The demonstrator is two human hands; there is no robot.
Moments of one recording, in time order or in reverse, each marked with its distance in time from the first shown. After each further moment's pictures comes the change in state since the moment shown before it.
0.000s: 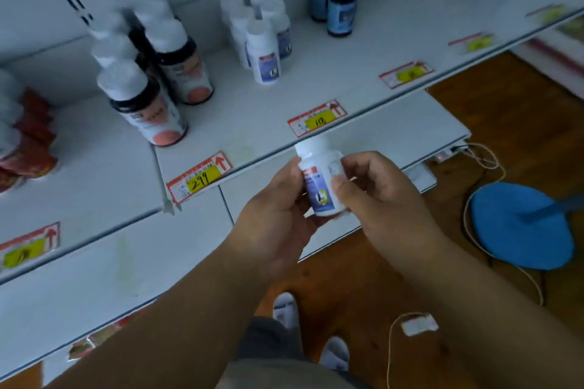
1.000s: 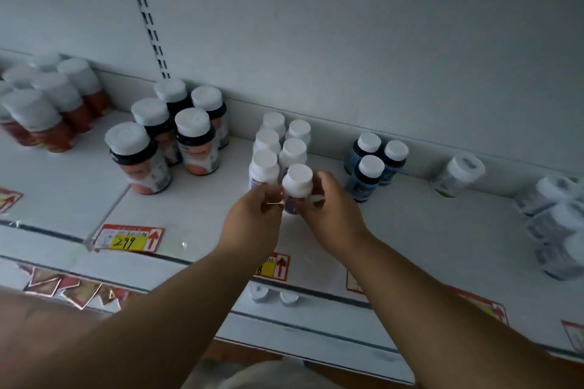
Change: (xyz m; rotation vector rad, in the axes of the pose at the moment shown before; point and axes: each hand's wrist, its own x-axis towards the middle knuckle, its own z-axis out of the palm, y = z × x) left_hand 0.168 0.091 0.085 0.640 0.991 0.150; right_hand 0.281 -0.072 -0.046 -0.371 -0.537 -0.409
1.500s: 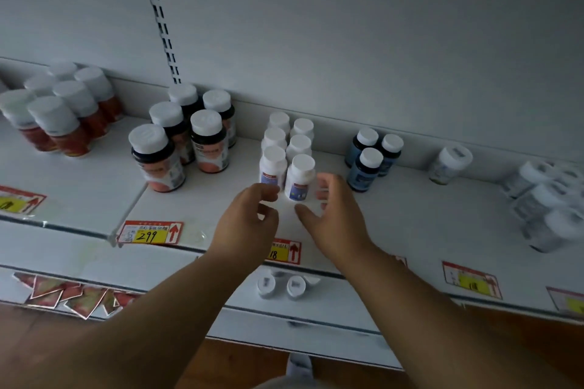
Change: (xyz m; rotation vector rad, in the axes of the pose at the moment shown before) left_hand -0.025 -0.022 -0.030 0.156 0.045 0.158; right_hand -0.038 -0.014 0.018 -0.130 0.137 -0.004
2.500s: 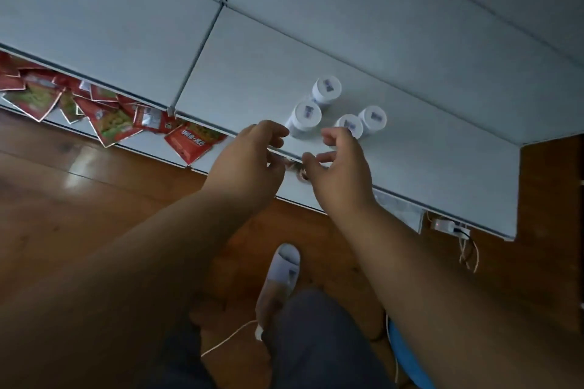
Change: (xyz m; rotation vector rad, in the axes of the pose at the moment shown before) left_hand -0.060 -0.306 0.122 0.021 -0.206 -0.096; right_hand -0.125 0.184 0.248 -0.125 -0.201 0.291
